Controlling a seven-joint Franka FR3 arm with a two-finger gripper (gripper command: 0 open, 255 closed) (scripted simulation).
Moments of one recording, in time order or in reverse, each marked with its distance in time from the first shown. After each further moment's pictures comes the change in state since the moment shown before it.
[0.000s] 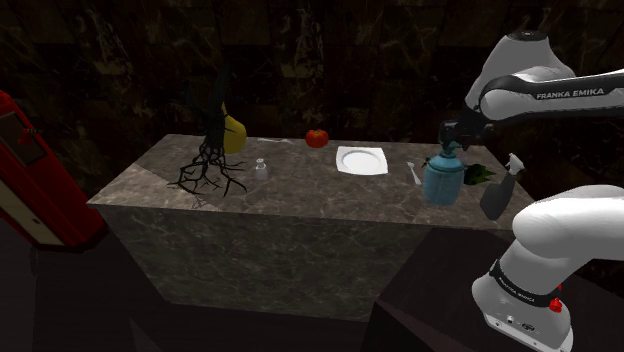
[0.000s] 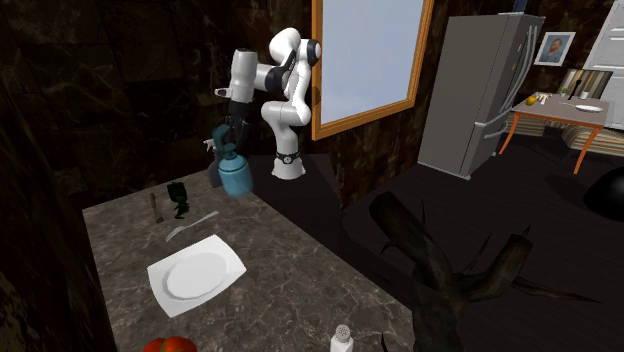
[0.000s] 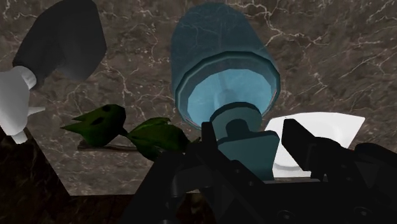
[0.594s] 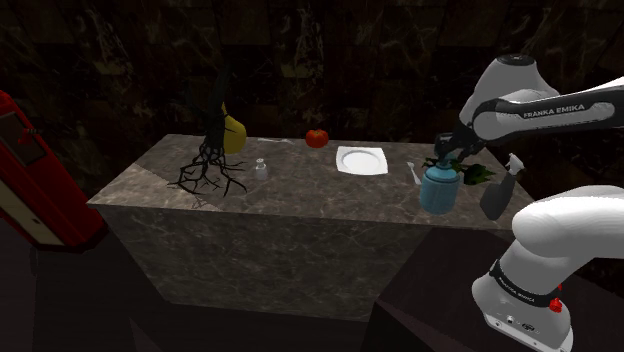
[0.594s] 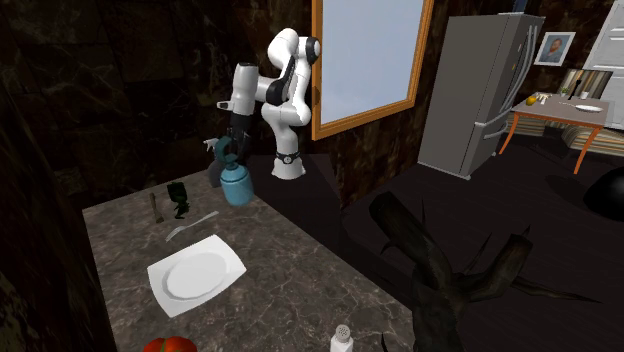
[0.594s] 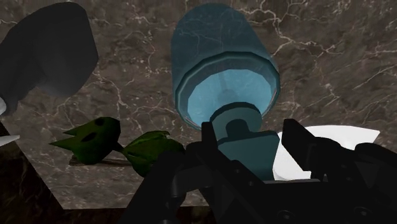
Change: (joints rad) arm -0.016 0.055 -0.008 -0.093 -0.025 0.147 0.017
